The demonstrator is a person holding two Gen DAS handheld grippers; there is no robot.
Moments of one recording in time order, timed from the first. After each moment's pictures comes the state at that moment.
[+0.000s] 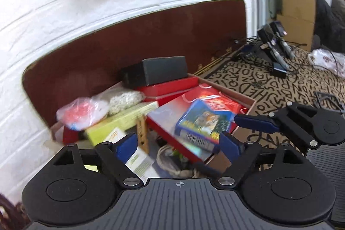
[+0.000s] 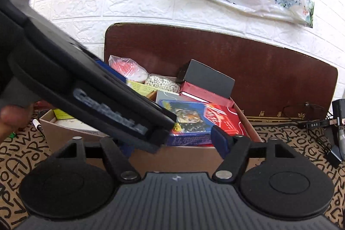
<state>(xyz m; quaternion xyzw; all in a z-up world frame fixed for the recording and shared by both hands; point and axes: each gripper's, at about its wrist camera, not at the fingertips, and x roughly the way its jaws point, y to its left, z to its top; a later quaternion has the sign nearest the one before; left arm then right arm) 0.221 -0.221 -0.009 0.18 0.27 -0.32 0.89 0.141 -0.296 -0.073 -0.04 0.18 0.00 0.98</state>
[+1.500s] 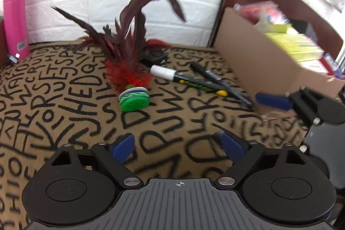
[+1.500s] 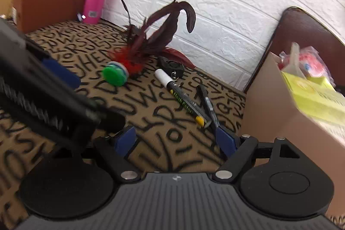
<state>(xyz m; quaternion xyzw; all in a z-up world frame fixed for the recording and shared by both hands) 0.191 0.092 -0.119 -0.04 0.40 -0.13 0.91 0.167 -0.050 -0.135 -0.21 0.26 0.17 0.93</state>
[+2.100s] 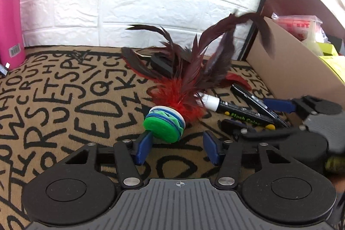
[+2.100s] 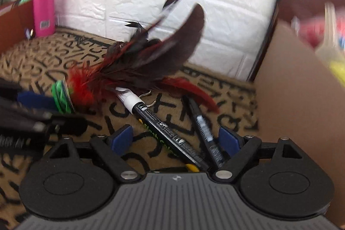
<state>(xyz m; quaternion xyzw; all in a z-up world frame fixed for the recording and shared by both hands) 0.252 0.124 -0.137 -0.05 0.38 -0.11 0.92 0.266 -0.053 -0.156 -0.07 0.35 0.15 0.92</state>
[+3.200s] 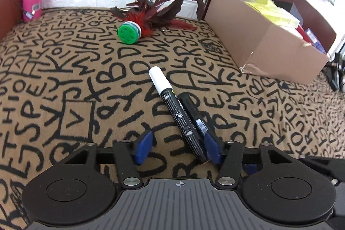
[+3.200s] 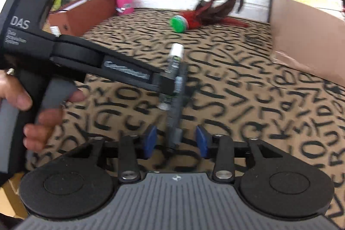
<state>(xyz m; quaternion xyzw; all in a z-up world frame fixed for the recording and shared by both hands) 0.086 0.077 -0.139 -0.08 0.42 -0.12 0.90 0.015 -0.081 -0.140 -0.04 0.37 0.23 0.90</state>
